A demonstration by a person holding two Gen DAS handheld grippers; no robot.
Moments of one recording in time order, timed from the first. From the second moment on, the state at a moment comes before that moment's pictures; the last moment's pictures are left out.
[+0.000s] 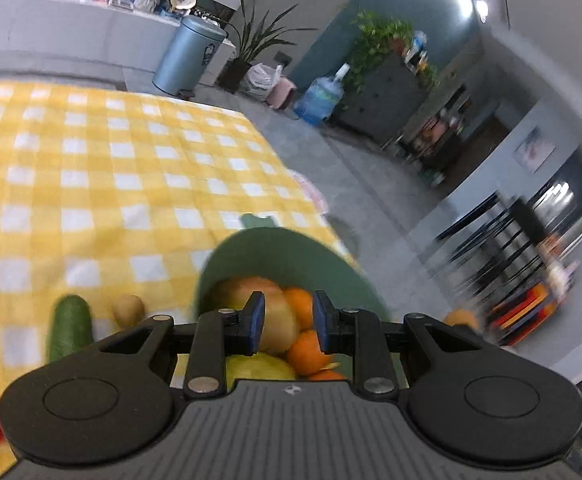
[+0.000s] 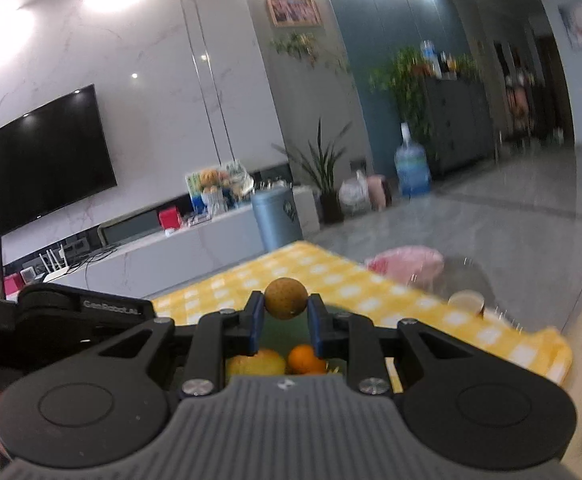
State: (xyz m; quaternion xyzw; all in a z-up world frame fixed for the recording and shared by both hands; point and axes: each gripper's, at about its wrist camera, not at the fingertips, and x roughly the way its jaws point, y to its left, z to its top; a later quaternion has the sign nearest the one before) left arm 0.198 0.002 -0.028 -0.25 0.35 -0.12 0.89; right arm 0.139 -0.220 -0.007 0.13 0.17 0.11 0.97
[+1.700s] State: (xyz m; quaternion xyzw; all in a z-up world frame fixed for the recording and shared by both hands) left arm 0.125 0.014 -0.006 -0.20 0.33 -0.03 0.92; right arm 0.143 -0.209 -0.012 0.09 0.19 0.15 0.97
